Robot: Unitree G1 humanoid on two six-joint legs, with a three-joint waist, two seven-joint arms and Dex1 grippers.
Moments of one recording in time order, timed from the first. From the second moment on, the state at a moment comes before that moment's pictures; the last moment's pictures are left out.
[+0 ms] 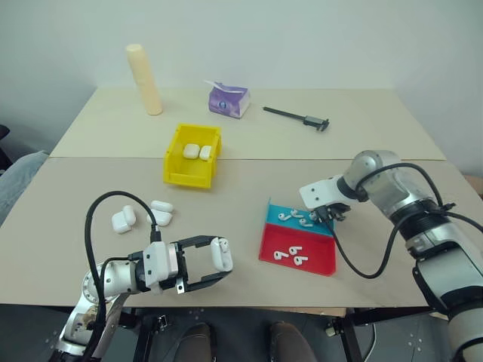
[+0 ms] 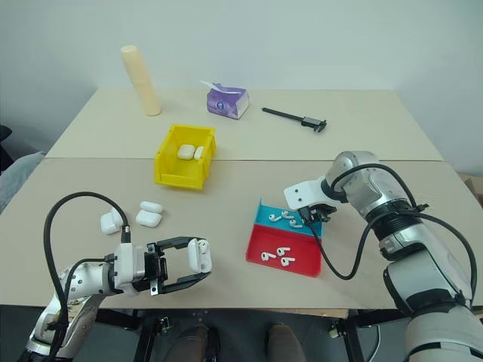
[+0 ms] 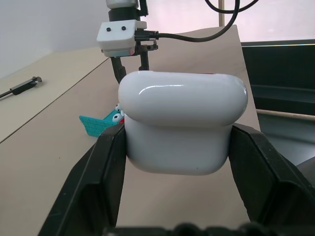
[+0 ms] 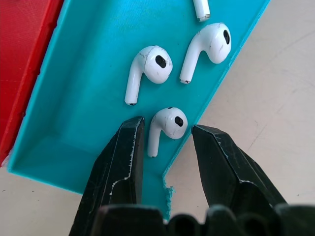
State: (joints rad) left arm 0.09 0.58 -0.03 -0.35 -0.39 -0.13 -1.08; right arm -0.97 -0.73 0.55 0.55 -0.37 -0.08 1.45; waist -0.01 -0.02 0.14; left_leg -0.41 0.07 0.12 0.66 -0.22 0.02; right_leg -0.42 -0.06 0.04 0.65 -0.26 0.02
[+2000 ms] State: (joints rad) left arm -0.09 0.52 -0.03 -0.40 -0.53 -0.03 -1.01; right arm -0.85 -0.78 -0.09 -0.20 0.15 0.77 1.35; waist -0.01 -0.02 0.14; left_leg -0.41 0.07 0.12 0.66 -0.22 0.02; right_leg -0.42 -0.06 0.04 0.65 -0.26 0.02
